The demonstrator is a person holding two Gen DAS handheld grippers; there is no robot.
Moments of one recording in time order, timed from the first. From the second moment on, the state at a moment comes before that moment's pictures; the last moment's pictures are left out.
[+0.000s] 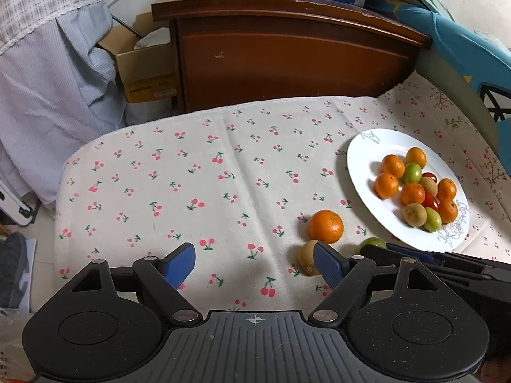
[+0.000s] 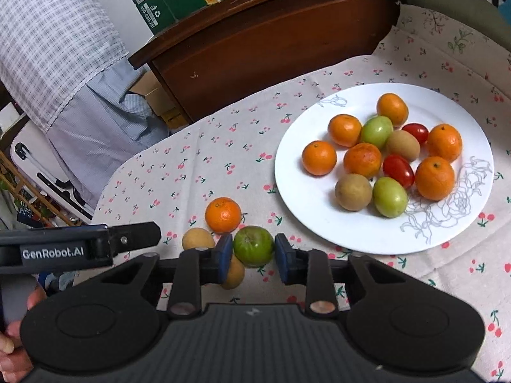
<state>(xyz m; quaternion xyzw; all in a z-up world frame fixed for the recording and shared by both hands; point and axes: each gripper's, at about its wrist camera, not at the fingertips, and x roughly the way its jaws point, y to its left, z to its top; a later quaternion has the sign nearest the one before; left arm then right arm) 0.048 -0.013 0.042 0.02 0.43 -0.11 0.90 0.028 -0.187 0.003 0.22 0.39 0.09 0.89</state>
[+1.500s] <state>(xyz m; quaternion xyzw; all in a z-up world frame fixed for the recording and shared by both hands) 0.050 -0.056 0.008 0.06 0.43 -0.18 0.88 0.005 -0.205 0.003 0.21 0.41 0.08 0.88</state>
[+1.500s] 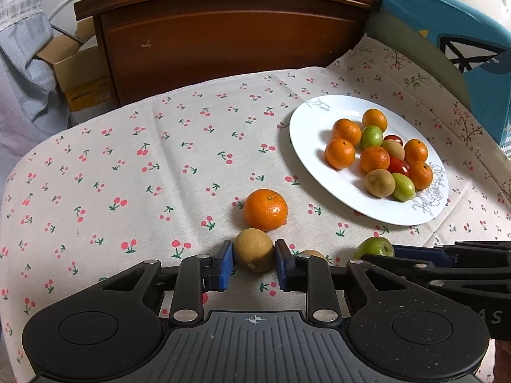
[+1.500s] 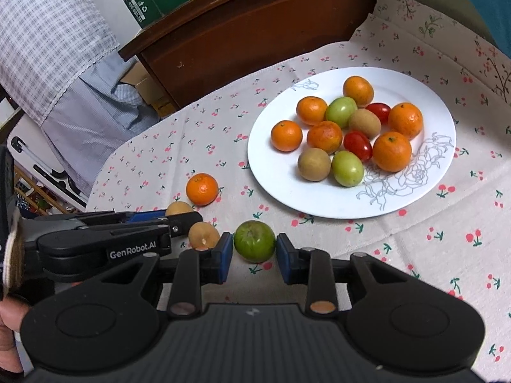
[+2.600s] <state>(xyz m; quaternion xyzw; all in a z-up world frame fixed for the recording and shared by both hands) 0.047 -0.069 0.076 0.01 0.33 -0.23 0.92 0.011 -0.267 0.074 0.27 0.30 0.05 0.91</state>
